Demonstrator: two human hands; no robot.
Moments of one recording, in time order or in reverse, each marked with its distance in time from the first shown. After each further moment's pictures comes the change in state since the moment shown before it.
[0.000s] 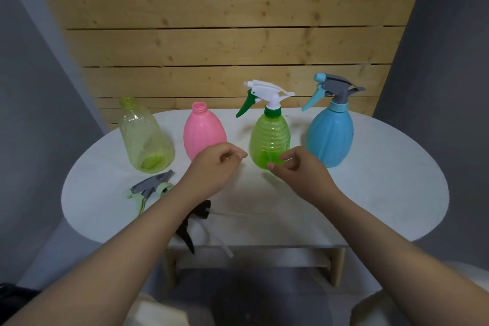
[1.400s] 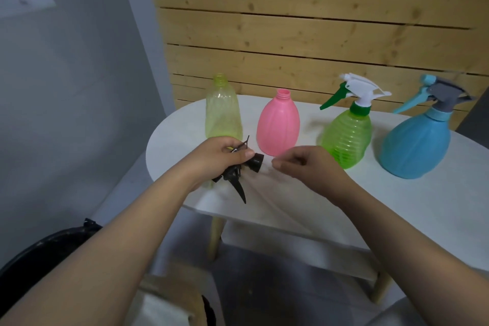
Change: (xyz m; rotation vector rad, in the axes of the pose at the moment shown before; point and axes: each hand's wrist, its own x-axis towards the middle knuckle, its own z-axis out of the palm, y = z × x) left_hand -0.052 -0.043 -0.105 -0.148 -0.030 -0.330; right_hand -0.008 -0.063 0.080 0.013 -0.317 -0.268
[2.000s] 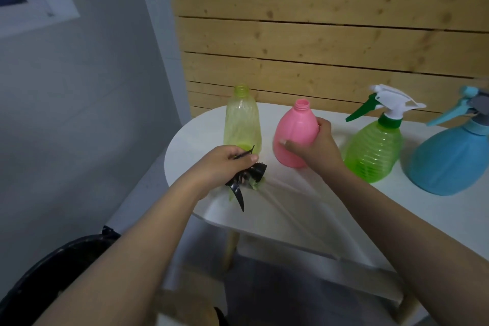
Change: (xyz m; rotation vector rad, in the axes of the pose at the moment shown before) left_hand 0.009 -0.010 -0.022 -0.016 0.046 -0.053; right_hand 0.078 0.005 0.022 0.123 0.288 0.120
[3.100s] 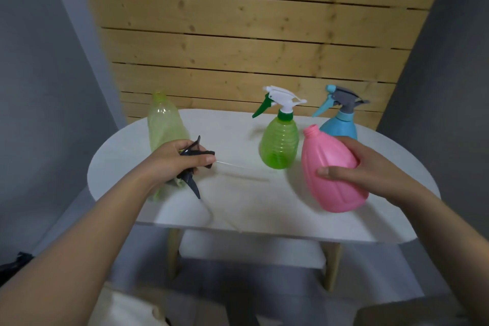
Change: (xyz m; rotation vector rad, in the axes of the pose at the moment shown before) left_hand -0.005 0.032 0.049 -0.037 -0.035 0.085; right_hand -0.107 0.017 -0.222 -0.231 -0.173 0.020
